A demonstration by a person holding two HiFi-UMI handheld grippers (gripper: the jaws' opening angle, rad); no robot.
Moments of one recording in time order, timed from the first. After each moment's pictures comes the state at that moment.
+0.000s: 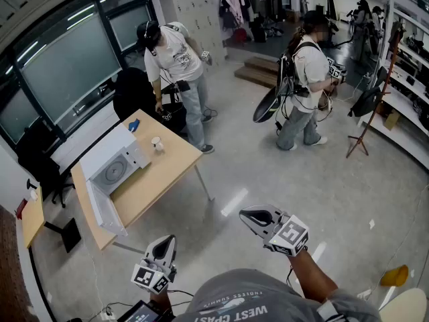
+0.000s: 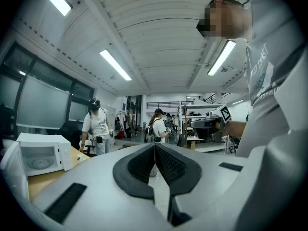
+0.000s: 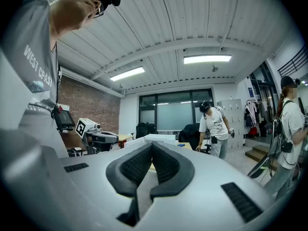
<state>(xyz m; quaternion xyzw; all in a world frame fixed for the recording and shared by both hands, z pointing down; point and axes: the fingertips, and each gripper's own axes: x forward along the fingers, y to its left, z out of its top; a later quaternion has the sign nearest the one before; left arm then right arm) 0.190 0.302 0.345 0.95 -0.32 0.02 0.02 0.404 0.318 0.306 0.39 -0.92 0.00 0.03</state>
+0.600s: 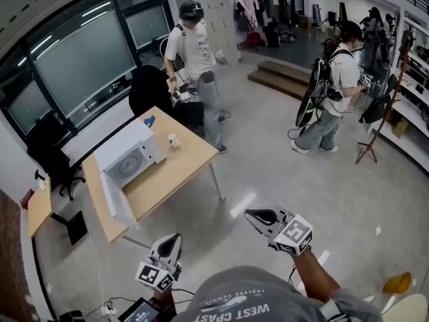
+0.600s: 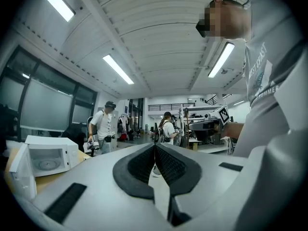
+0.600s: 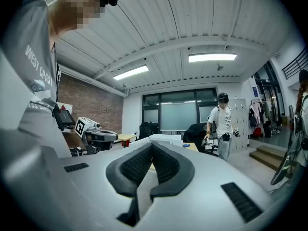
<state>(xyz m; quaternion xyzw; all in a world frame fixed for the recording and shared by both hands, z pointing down) 0.141 0.324 0.335 0.94 -0.33 0.01 0.02 0.352 0.330 0.300 0.37 -0.93 0.00 0.03</state>
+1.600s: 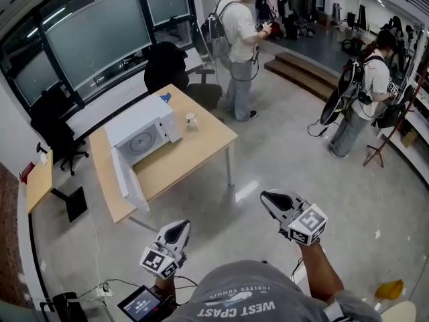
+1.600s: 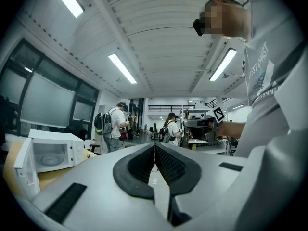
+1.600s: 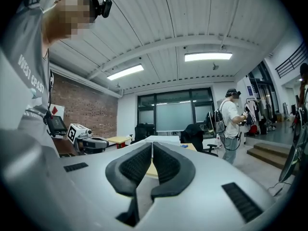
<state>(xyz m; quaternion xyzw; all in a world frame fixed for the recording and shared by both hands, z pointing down) 0.068 0.298 0.360 0.95 -0.32 0.00 0.03 0.295 0.283 0.308 0.40 -0.92 0.01 0.02</state>
